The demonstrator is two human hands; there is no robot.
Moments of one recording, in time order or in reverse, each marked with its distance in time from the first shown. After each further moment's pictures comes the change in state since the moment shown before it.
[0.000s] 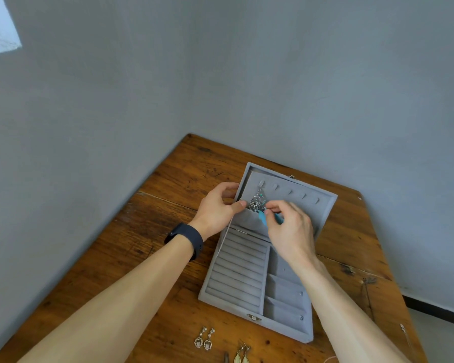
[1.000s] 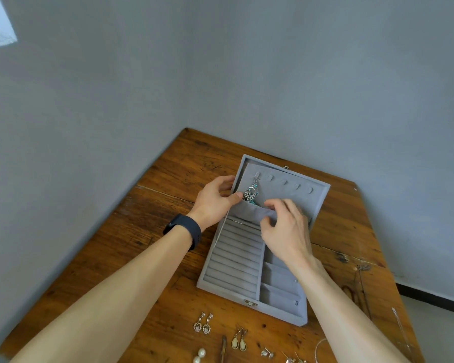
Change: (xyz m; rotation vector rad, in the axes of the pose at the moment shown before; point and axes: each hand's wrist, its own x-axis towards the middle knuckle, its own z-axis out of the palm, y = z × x) left_hand -0.004 0.002 0.000 0.043 0.006 -0.011; right_hand -0.020 0.004 -0.005 -0.108 -0.130 0.026
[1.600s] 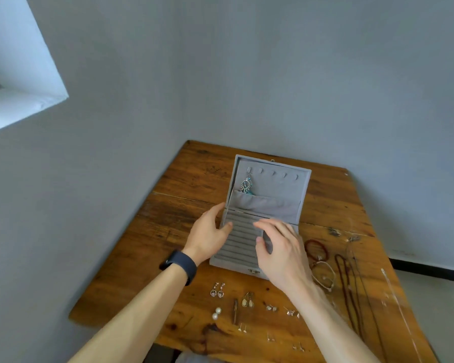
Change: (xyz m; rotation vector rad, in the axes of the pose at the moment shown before) left_hand -0.106 0.003 -0.008 0.352 -0.029 0.021; right_hand -0.103 -0.032 -0.030 0.125 0.046 -0.049
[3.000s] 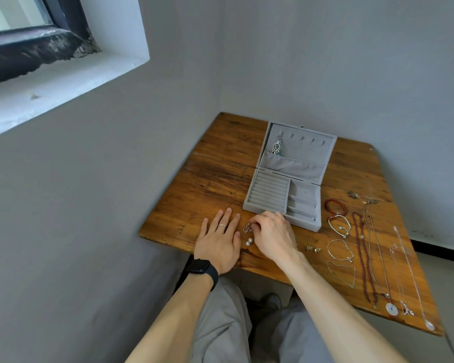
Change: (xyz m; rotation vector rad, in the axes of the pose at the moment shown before) left_hand -0.158 -0.071 0.016 0.771 0.033 0.027; right_hand -0.075 -0.056 0.047 -0.194 -0.246 -0.042
